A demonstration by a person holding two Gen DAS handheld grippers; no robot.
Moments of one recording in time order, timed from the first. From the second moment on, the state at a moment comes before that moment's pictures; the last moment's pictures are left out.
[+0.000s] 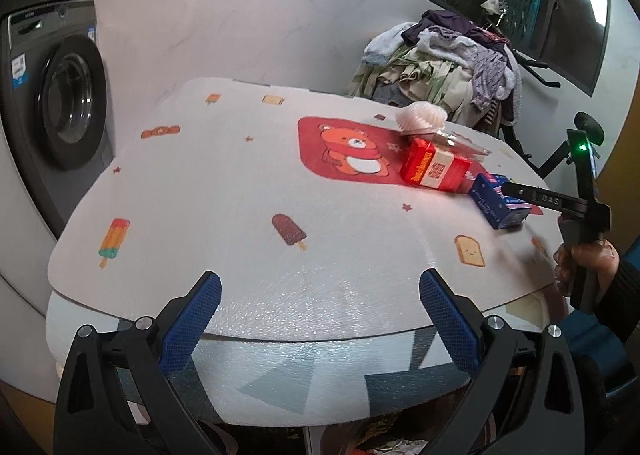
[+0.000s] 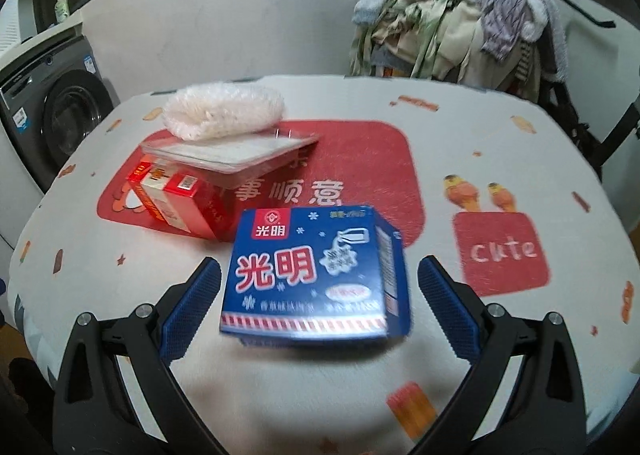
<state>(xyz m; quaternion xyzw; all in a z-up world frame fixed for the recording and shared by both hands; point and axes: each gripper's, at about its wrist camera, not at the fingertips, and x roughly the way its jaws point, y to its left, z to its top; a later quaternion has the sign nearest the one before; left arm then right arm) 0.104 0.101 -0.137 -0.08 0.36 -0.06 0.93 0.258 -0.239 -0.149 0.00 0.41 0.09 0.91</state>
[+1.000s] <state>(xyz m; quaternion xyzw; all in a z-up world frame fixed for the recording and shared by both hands) 0.392 -0.031 -0.083 -0.10 0.44 -0.20 0.87 0.258 -0.270 -0.166 0.10 0.39 0.05 0.91</state>
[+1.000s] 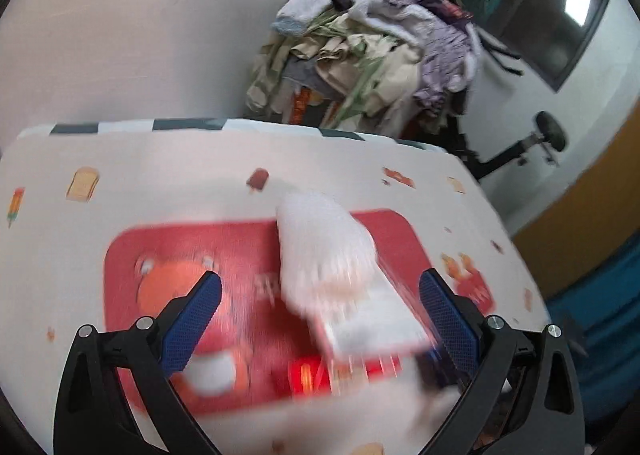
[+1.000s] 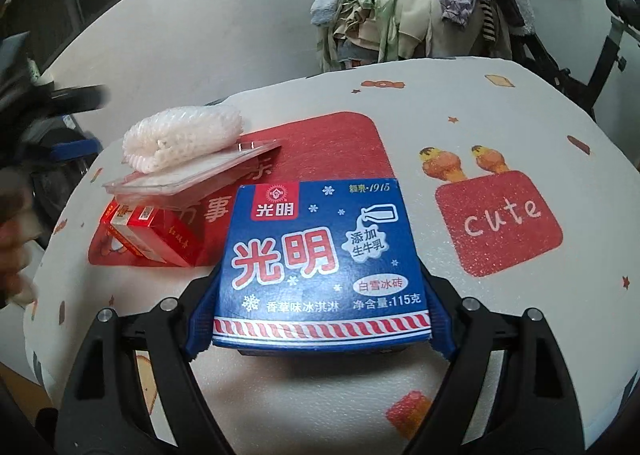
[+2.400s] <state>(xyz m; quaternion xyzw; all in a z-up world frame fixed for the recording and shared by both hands) 0.053 -0.009 -0.065 0.03 0.40 -0.30 0.87 0.097 -0.236 -0.063 0.06 0.33 0.16 0.93</state>
